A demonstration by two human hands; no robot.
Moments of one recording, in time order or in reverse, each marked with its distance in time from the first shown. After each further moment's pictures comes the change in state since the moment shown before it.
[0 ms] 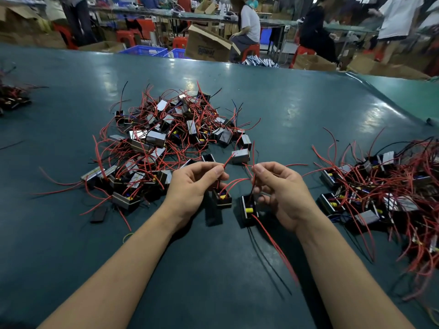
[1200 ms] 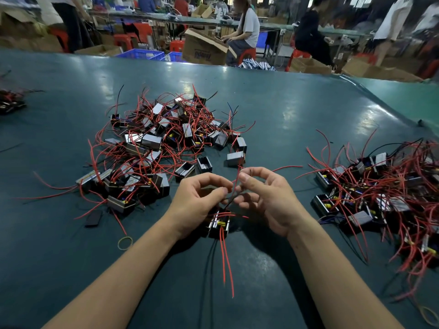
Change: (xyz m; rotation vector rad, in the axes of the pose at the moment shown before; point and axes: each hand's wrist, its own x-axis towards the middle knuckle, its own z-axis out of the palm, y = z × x) left_hand -0.013 -0.007 0.004 0.199 -0.142 0.044; right_hand -0.008 0.001 0.009 0.062 -0.113 0.057
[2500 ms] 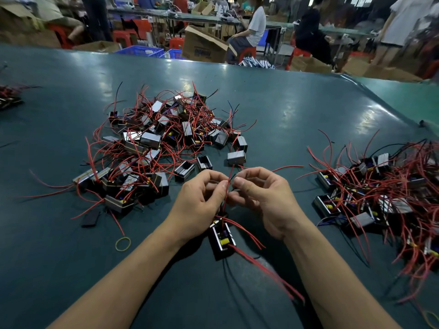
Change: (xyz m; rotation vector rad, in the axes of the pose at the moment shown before) left_hand -0.001 -0.002 0.006 0.195 0.010 0.132; right_hand -0.003 0.002 0.007 0.030 0.006 -0.069
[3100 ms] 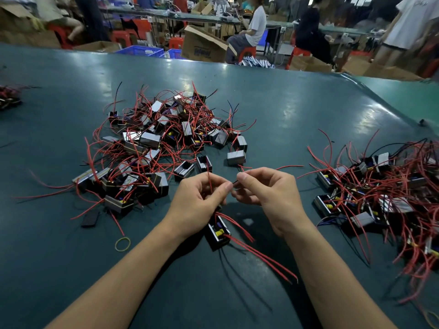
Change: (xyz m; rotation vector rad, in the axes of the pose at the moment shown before) left_hand 0.002 0.004 0.000 -0.013 0.054 -0.044; right_hand 0.005 0.003 -0.006 -0.174 0.100 -0.152
